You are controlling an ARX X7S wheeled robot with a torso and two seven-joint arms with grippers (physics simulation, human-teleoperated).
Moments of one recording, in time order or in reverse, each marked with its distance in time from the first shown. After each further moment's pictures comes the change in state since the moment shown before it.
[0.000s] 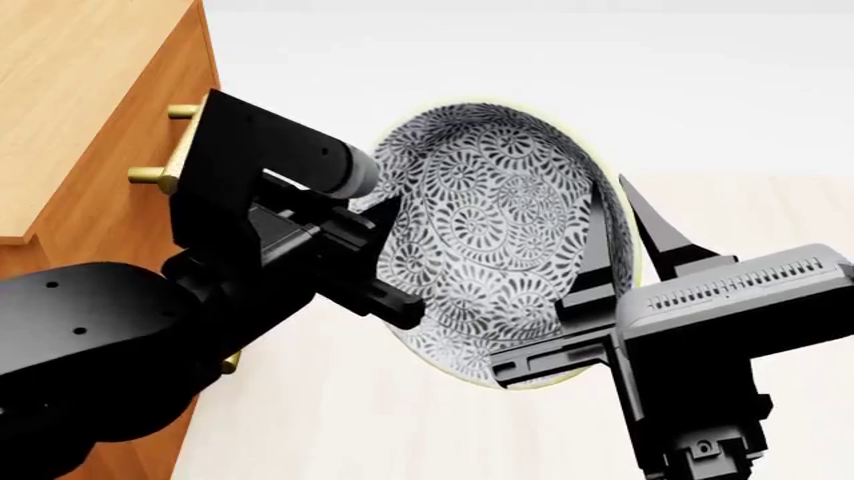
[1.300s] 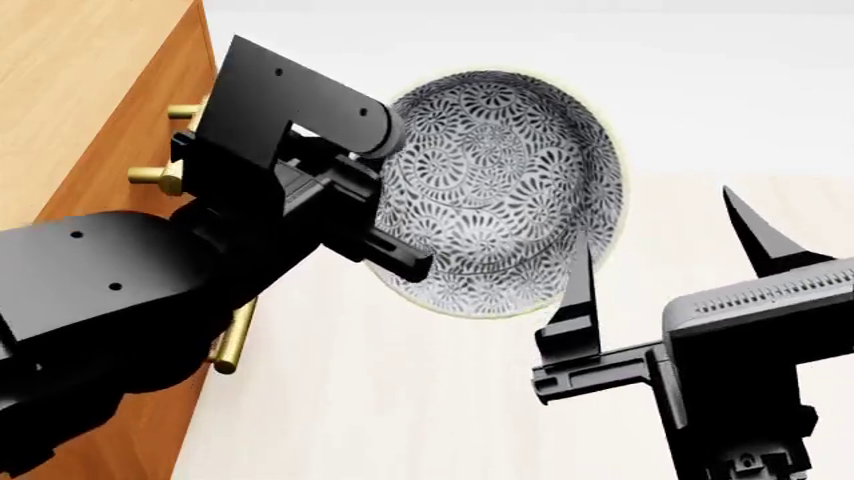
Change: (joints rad) left arm -0.123 0.018 0.102 -0.079 0.098 0.016 -0.029; right arm -0.053 0.066 0.049 -0.020 0.081 0.048 0.009
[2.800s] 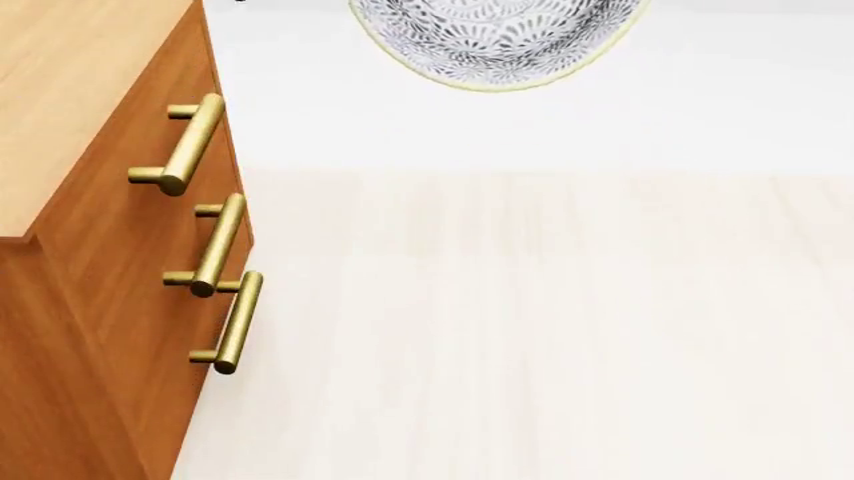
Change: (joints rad) left arm -0.767 0.159 -0.028 -1.117 -0.574 -0.059 0.028; right arm -0.826 -0.018 0.100 -0.032 -0.482 -0.768 0.393
